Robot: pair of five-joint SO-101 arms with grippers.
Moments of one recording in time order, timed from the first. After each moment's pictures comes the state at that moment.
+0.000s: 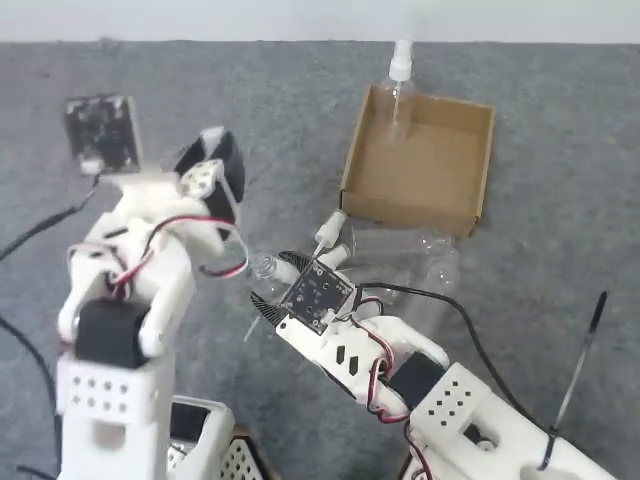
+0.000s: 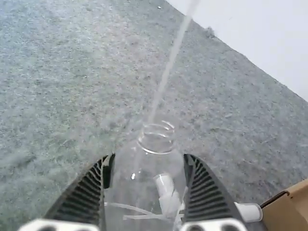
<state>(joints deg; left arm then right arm) 3.3 -54.3 30.4 60.0 20.2 -51.3 -56.7 76.0 12.9 10.5</state>
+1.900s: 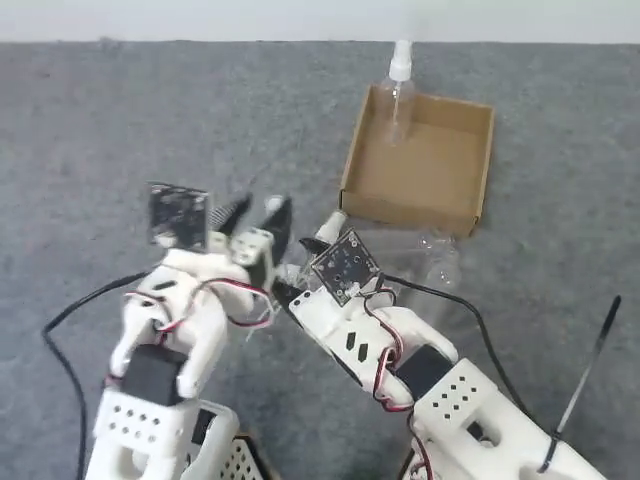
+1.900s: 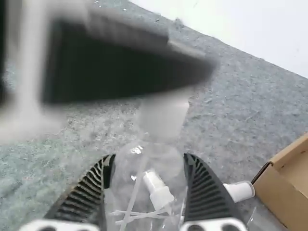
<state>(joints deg) 10.5 -73.0 63.4 45.9 12.3 -46.1 -56.8 76.0 12.4 1.2</state>
